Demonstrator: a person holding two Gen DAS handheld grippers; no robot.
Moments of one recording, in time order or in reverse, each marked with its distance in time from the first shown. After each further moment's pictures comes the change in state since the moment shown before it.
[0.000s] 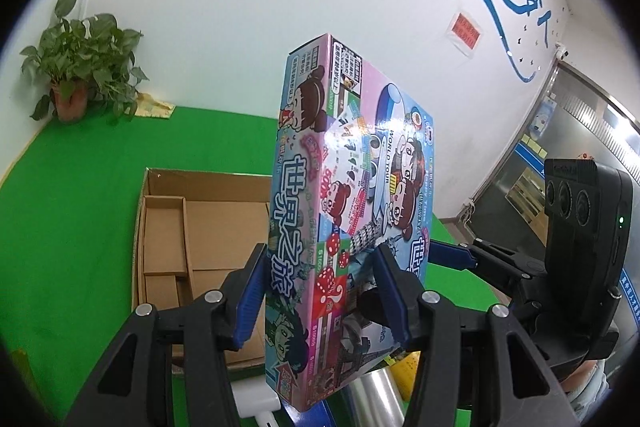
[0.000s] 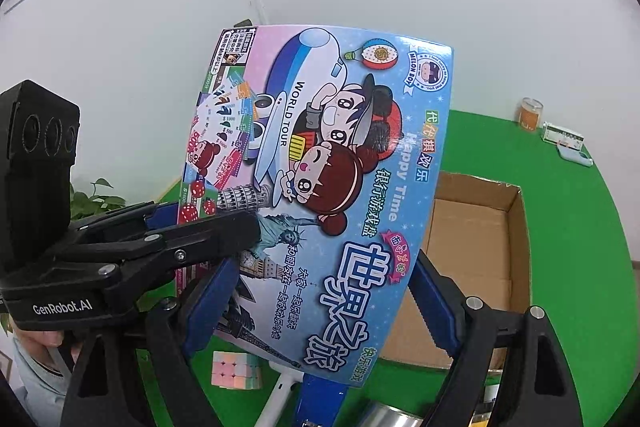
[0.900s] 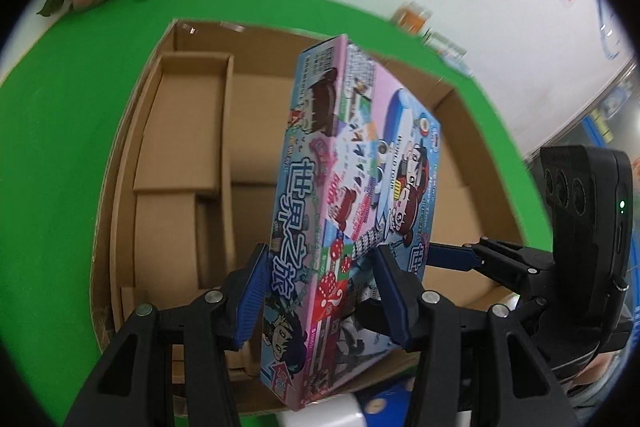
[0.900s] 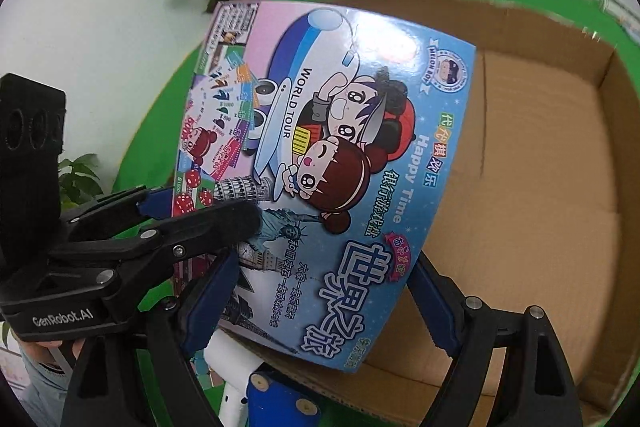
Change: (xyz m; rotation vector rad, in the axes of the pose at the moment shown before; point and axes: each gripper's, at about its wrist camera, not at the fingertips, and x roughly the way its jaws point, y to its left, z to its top) left arm 0.150 0.093 -0.058 -0.135 0.355 0.187; right arm 0.232 -0.057 -0.048 0.149 0.434 0.166
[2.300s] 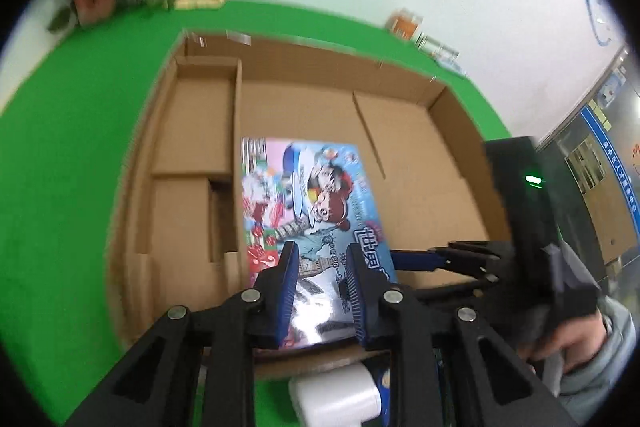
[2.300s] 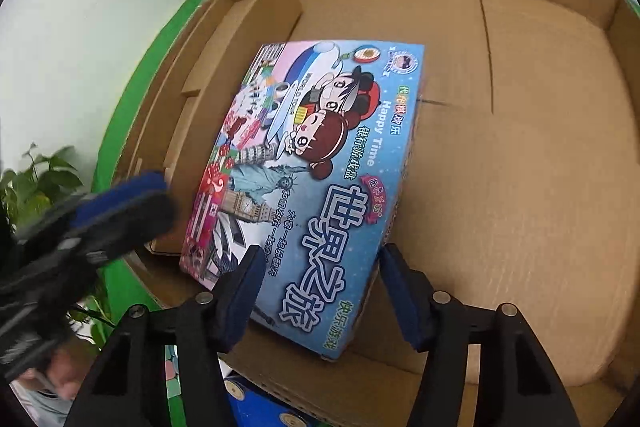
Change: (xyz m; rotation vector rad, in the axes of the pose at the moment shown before) left arm -0.042 0.001 -0.027 0.059 -0.086 0.019; right arm 0.036 -0.009 -0.018 0.048 0.071 -0.031
